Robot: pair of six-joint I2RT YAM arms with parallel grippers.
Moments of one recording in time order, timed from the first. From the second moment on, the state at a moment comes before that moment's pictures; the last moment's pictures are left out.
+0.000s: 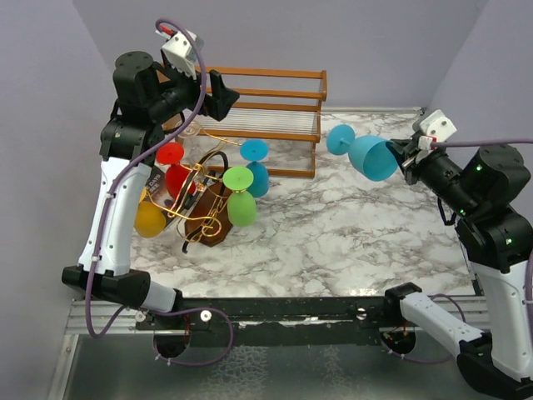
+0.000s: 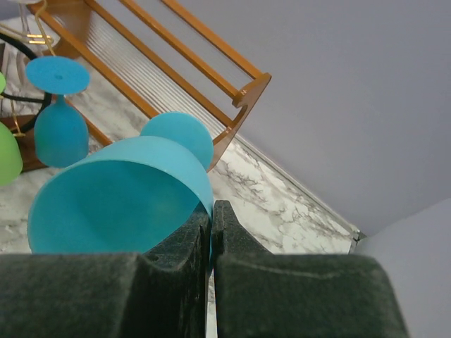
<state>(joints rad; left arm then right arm) -0.20 1.42 1.87 -0.54 0.48 -0.02 0.32 0.88 1.48 -0.68 -0.23 -0.43</state>
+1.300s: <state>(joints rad) -0.53 1.58 1.73 -0.29 0.64 -0.43 0.27 1.01 1.59 -0.54 -0.47 -0.30</state>
